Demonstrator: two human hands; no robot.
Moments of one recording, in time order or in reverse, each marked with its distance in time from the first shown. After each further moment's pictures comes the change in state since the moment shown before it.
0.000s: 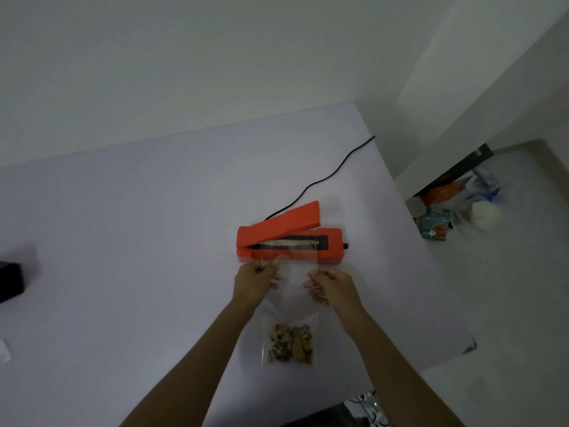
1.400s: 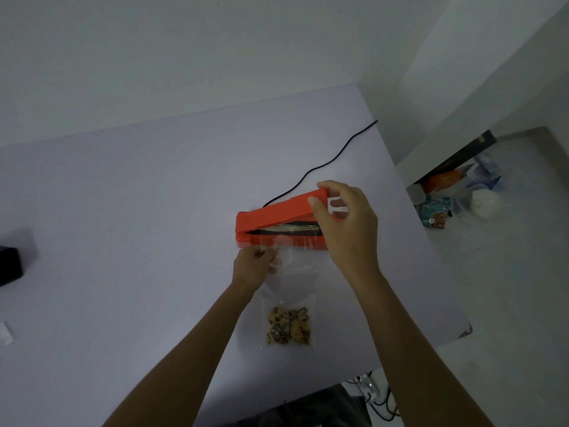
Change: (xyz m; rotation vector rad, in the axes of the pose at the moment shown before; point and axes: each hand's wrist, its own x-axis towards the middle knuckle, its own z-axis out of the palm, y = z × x) left_hand 0.006 -0.003 0.002 0.037 0.011 0.047; right_hand -0.042 -0.104 0.017 -0.464 0.314 -0.796
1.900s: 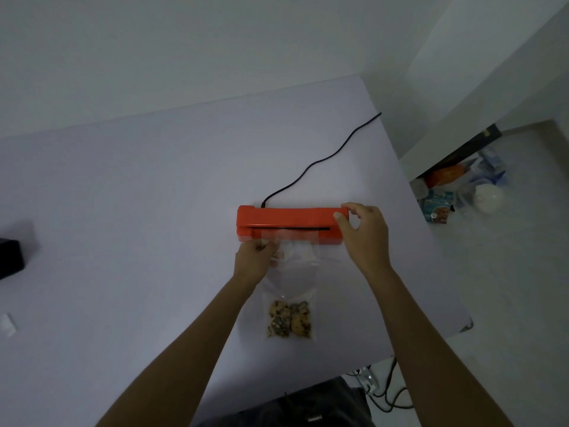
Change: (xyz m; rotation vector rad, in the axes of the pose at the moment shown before) left_hand 0.004 -0.005 0.001 -0.025 -0.002 -0.006; right_hand 0.007 0.087 0.000 -0.190 -0.079 0.178
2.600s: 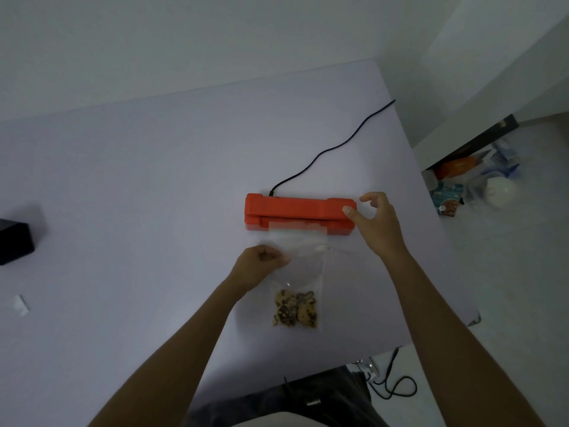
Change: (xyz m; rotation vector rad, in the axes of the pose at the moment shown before) left_hand -0.002 -0.038 -0.021 0.123 -0.241 -0.037; right_hand 0.018 0.022 -0.001 0.070 -0.145 0.163
